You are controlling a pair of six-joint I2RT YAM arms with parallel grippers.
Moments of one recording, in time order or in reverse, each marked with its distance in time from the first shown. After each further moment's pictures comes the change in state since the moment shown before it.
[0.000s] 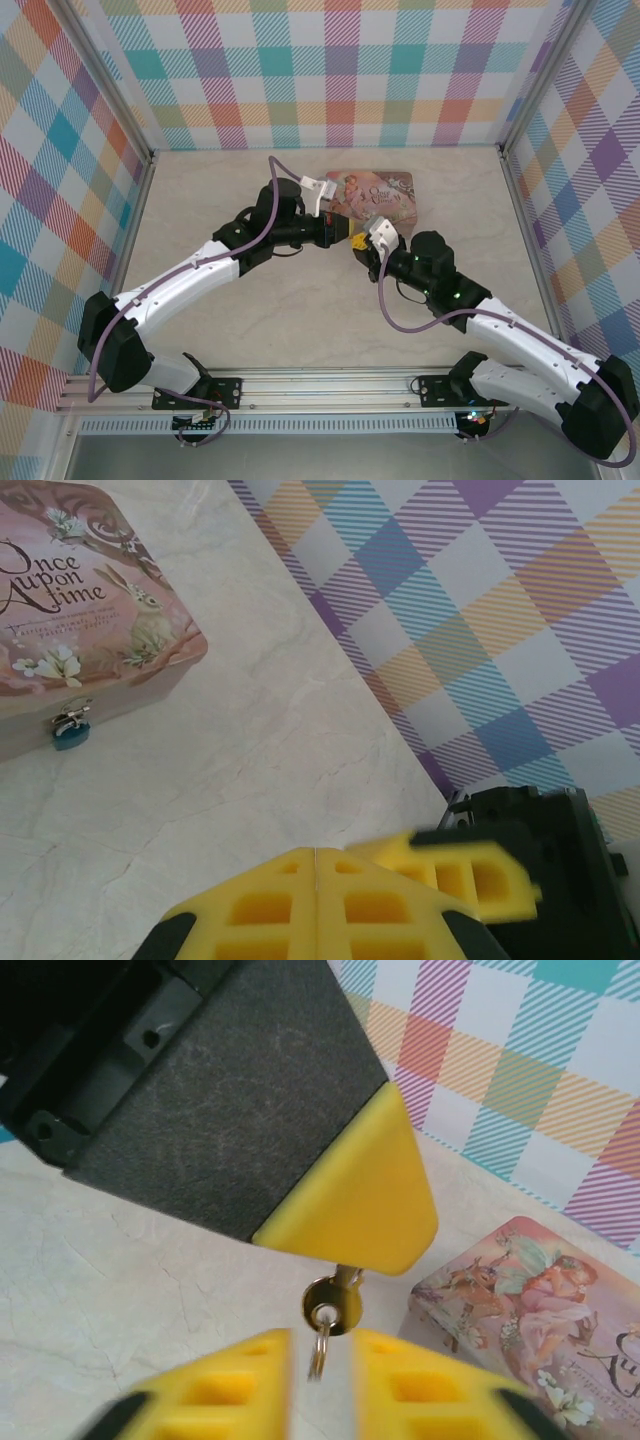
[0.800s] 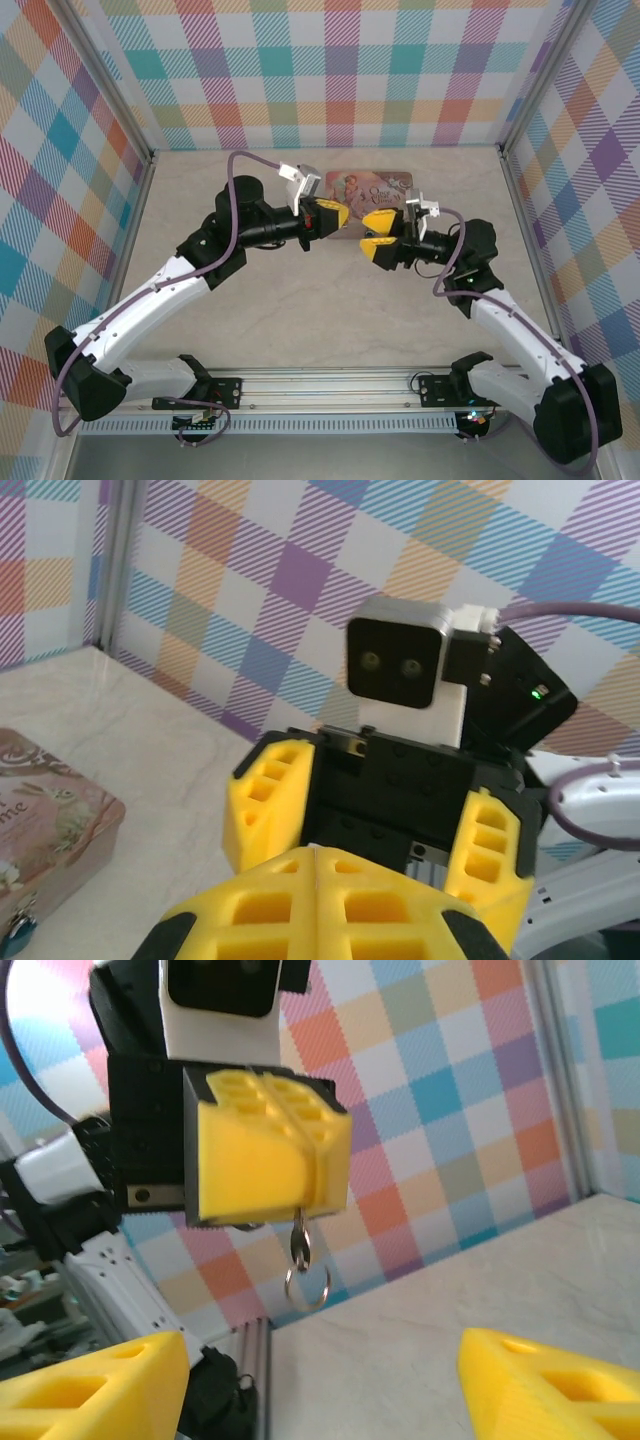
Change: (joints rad) left arm -0.002 -0.191 0.005 0.128 0.121 0.223; right arm -0.350 0.111 0.003 0.676 -0.892 0.787
